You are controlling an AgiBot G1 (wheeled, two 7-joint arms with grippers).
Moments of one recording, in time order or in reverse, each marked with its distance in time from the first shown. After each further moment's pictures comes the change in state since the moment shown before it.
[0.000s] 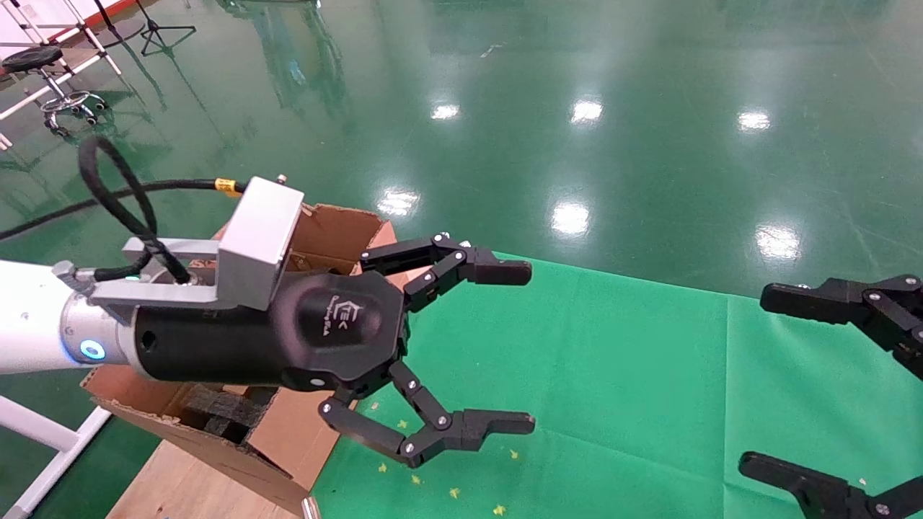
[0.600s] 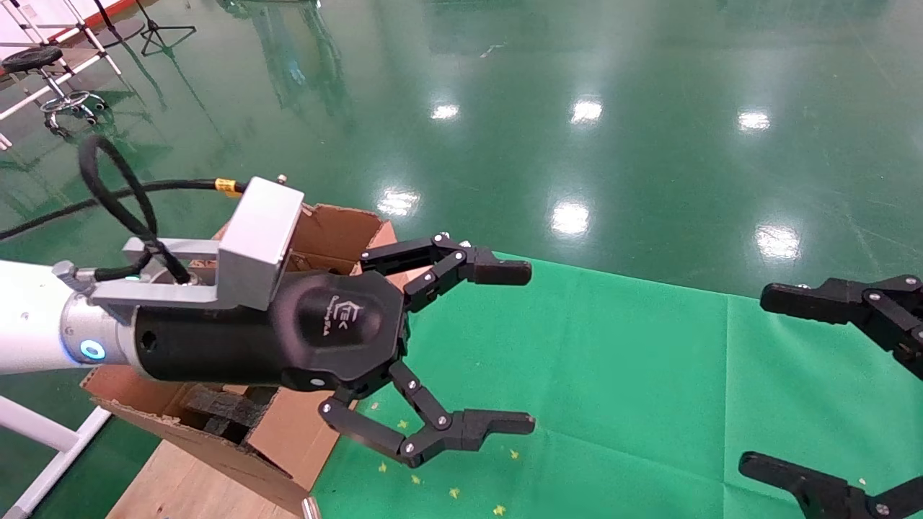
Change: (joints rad) left arm 0.000 0.000 0.000 0.000 0.000 0.000 0.000; right arm 0.000 0.000 0.000 0.000 0.000 0.000 0.000
